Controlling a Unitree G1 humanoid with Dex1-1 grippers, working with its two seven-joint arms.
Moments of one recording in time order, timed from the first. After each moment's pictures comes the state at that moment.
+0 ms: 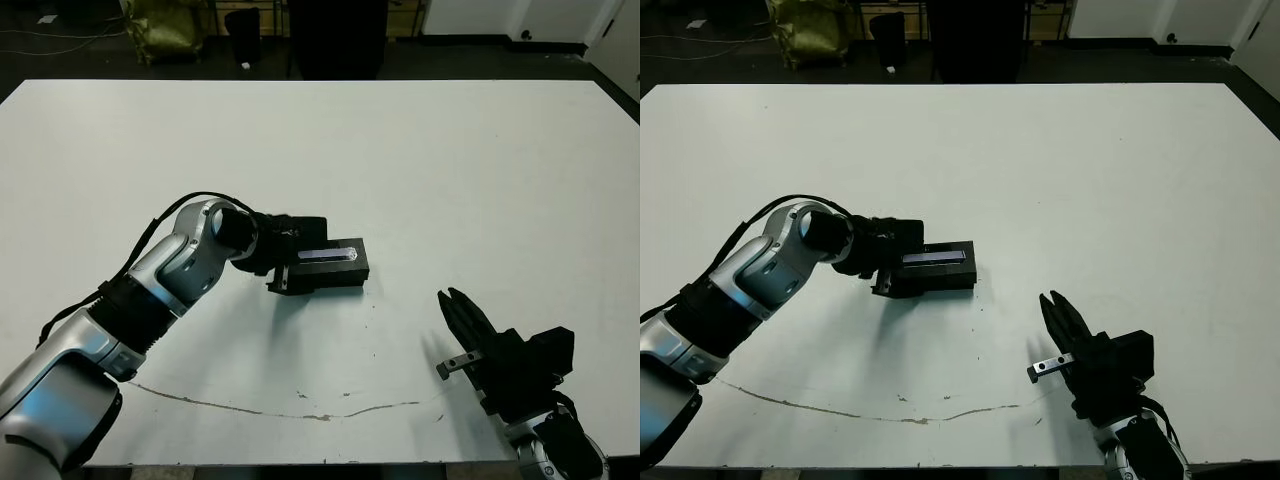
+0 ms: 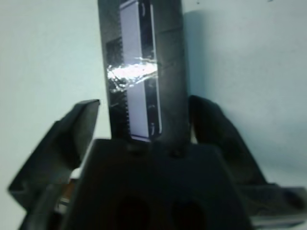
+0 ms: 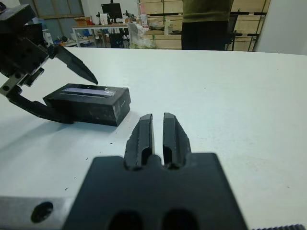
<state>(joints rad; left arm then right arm) -0.75 0.51 -0.61 0.20 0.28 0.36 -1.08 0.40 -0.27 0.03 -0.46 0.23 0.05 0.29</state>
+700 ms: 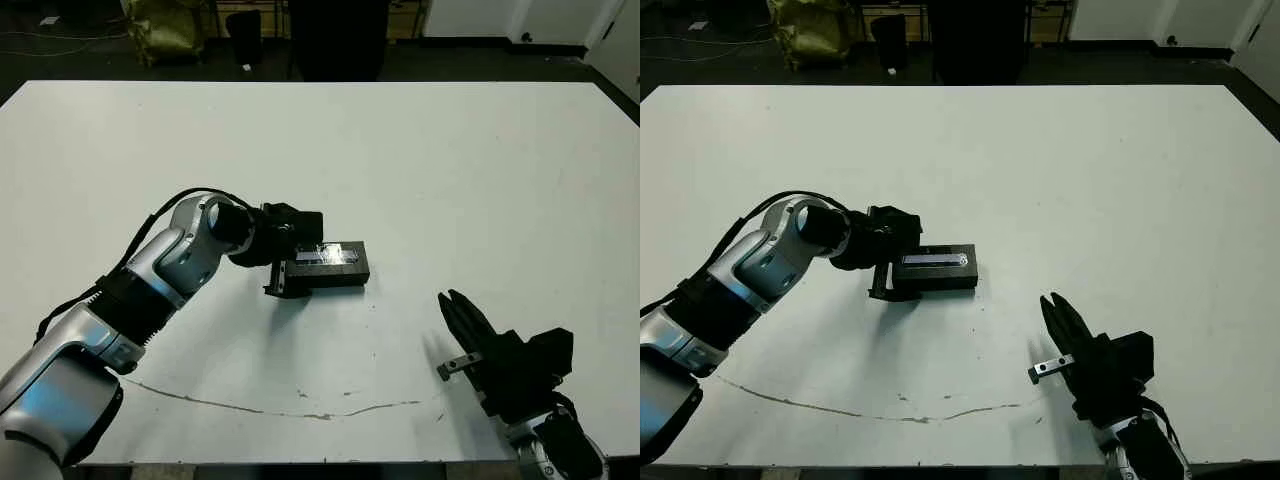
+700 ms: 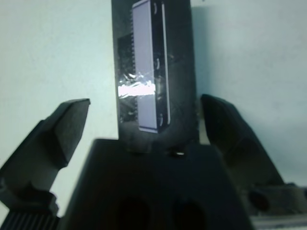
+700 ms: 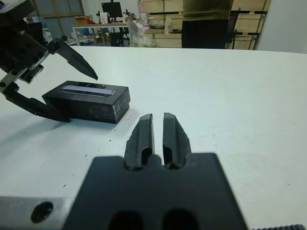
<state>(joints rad) -0.75 0.49 -0.57 0.26 0.24 0.32 -1.08 0.40 -0.27 0.02 -0.44 0.23 0.03 0.30</state>
